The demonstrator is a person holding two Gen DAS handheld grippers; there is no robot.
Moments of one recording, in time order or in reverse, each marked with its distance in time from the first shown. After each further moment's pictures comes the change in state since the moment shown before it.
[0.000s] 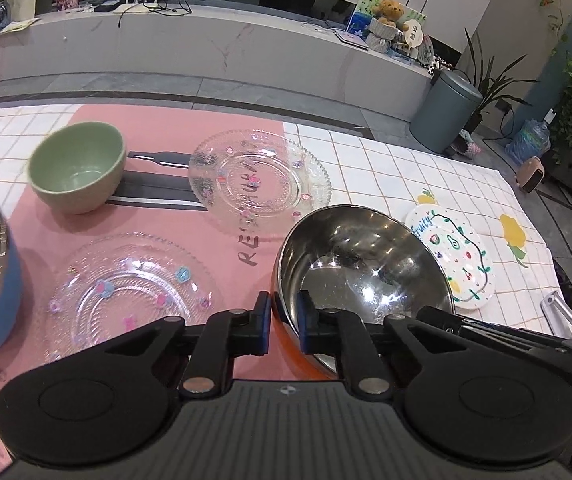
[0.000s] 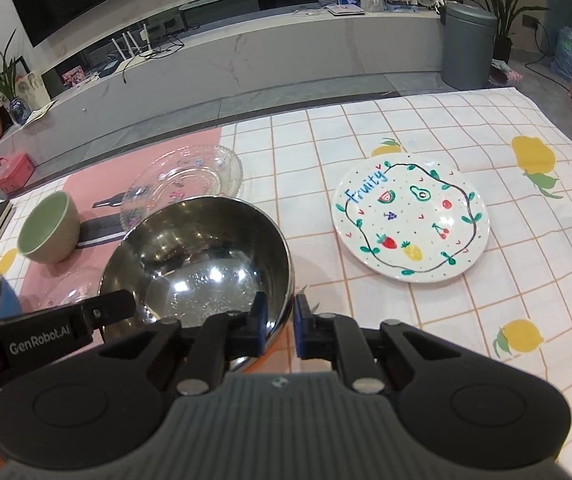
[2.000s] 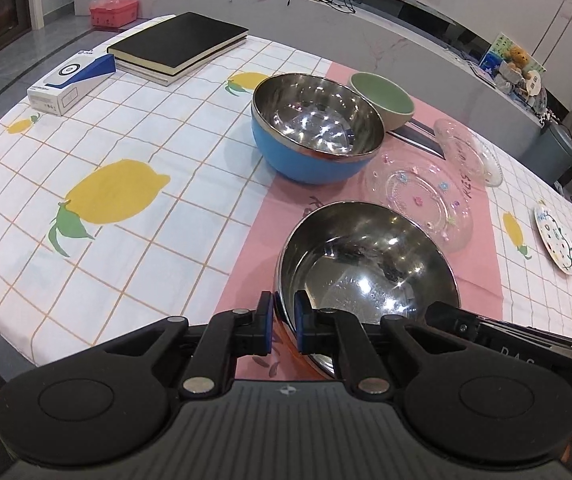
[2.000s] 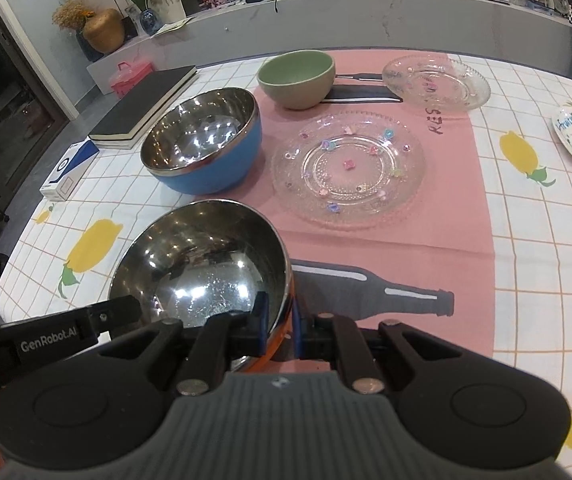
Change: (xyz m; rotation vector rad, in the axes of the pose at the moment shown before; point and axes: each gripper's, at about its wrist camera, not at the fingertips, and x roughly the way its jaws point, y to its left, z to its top) left arm -0.140 0.162 -0.125 -0.283 0.001 0.236; right arm -0.048 0.175 -0.128 -0.238 0.134 0.262
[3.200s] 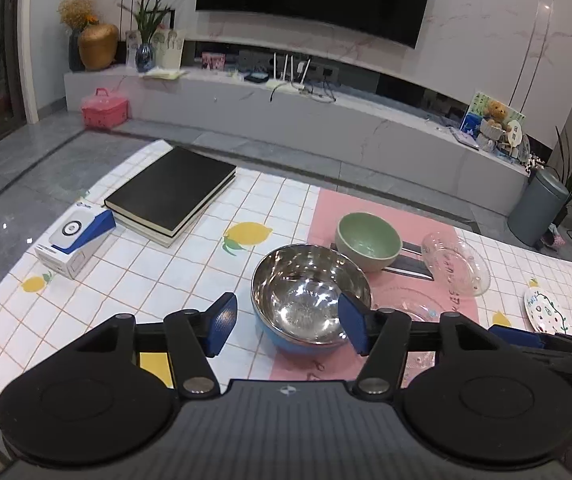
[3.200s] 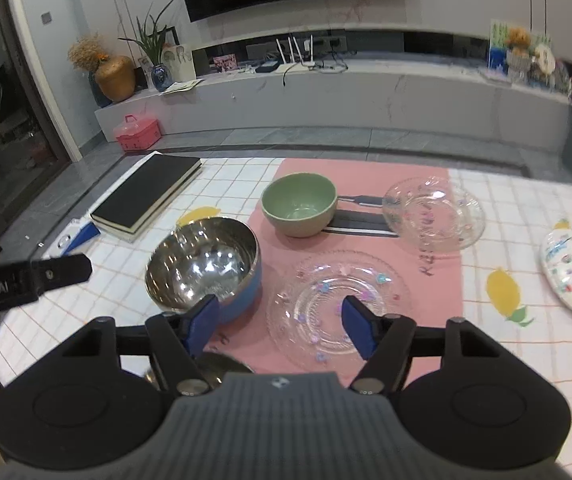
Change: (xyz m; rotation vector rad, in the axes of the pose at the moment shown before) left arm -0.037 -0.008 0.099 0.098 -0.240 0.005; right arm -0.021 0.006 0.090 -0.044 -0.175 -0.008
